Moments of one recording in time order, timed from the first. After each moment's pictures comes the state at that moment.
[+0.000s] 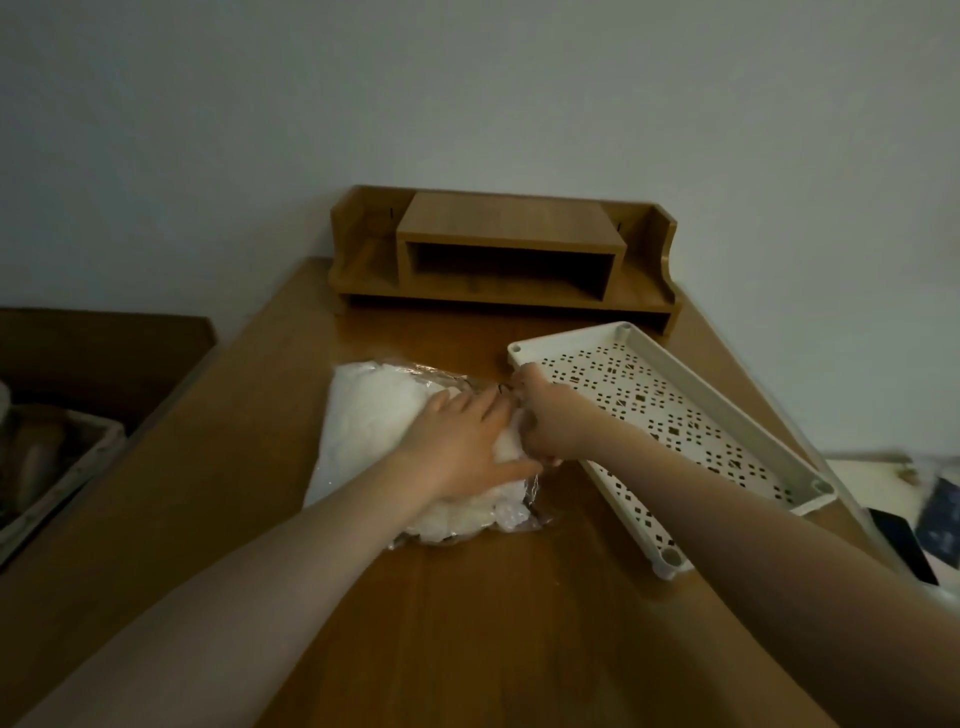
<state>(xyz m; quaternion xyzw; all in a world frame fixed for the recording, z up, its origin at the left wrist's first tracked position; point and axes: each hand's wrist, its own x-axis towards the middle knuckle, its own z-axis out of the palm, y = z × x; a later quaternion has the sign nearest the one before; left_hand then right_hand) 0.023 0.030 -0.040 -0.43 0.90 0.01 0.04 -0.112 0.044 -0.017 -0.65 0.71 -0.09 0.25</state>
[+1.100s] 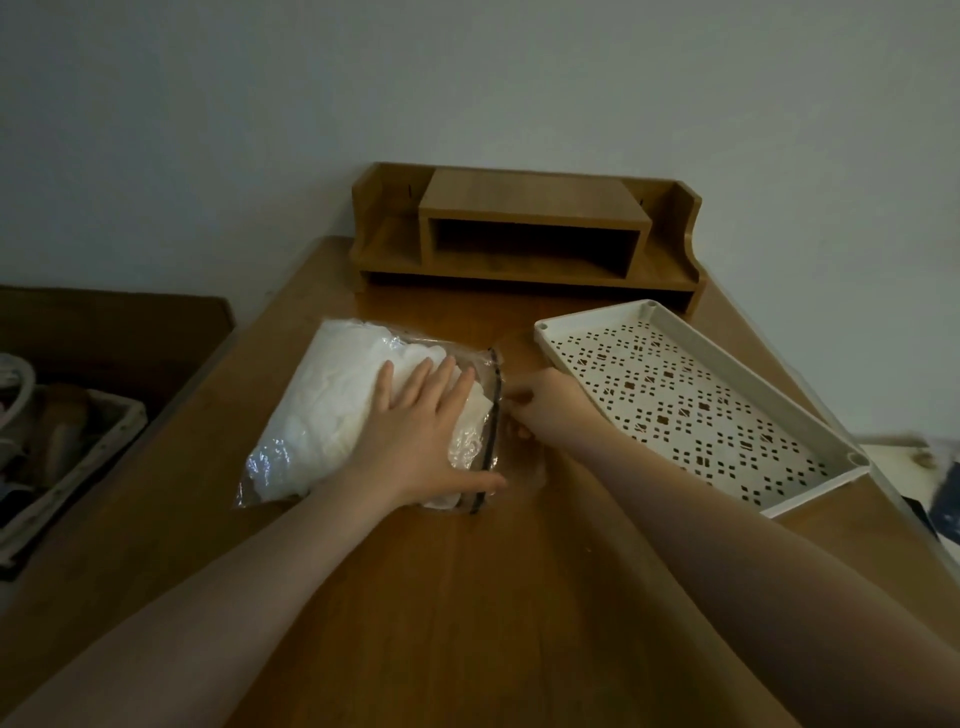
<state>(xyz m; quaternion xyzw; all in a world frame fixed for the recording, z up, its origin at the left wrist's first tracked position) 0.088 0.034 -0.068 -0.49 0.87 -0.06 -0.01 -0.084 0.041 -0.044 -0.63 0.71 -0.18 0.25</state>
